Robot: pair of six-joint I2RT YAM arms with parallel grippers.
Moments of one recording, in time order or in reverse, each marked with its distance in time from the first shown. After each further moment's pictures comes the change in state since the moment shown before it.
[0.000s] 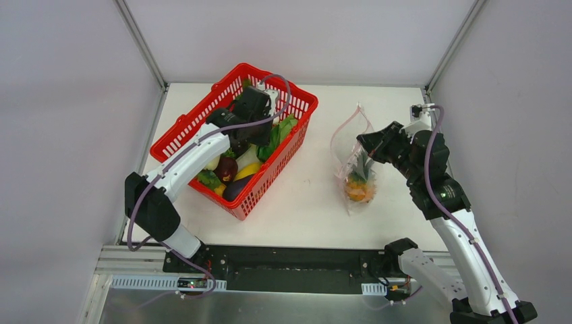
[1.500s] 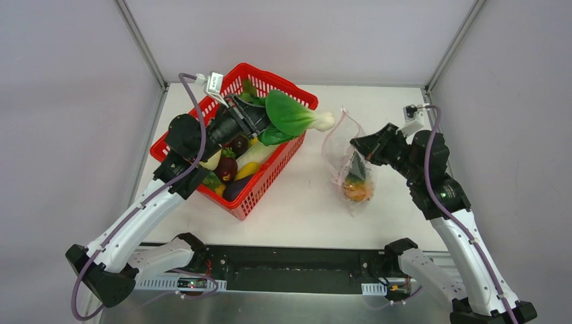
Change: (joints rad) left arm -0.026 -0.602 -0.404 0.892 0.267 -0.565; right arm -0.001 0.000 0.000 -0.002 -0.128 0.024
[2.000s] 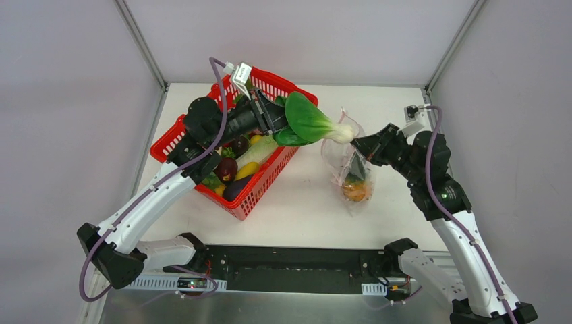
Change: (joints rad) left arm -0.052 0.175 0.133 -0.006 0.166 -0.039; right arm 0.000 -0.006 0.000 0.001 -0.011 0.003
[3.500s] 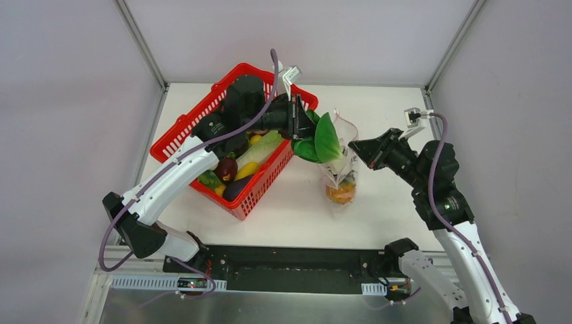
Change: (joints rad) left arm -0.086 0.255 0.327 -0.441 0.132 0.160; right arm -0.001 -0.084 -0.051 0.112 -0.127 -0.066
